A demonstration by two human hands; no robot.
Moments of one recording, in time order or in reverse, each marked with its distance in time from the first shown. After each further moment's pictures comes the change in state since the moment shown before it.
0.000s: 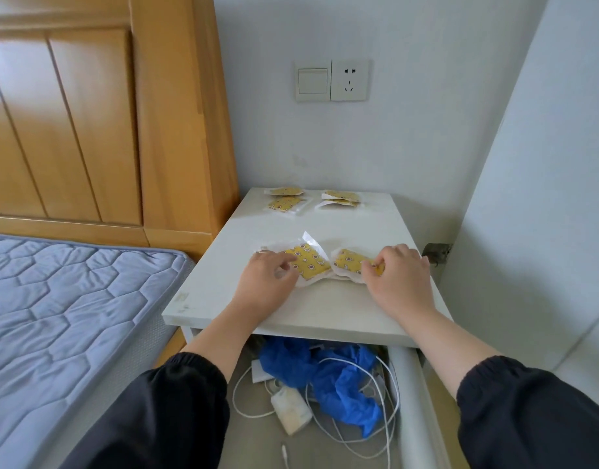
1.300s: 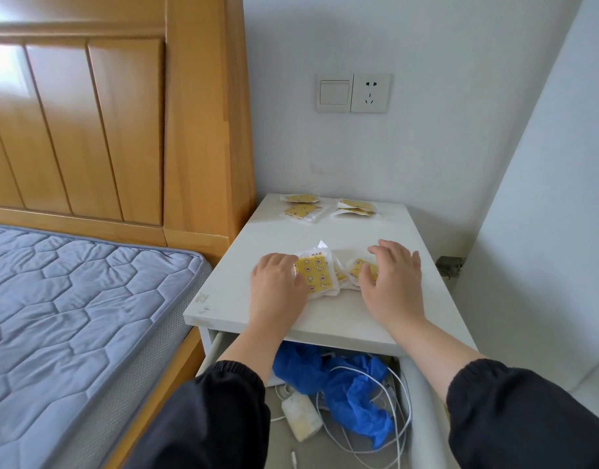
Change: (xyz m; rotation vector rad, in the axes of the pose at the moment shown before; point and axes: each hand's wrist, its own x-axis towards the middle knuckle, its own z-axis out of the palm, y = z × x) left_hand -0.005 -0.001 0.003 0.224 0.215 -0.038; right_hand -0.003 -0.031 0.012 0.095 0.134 -0.173
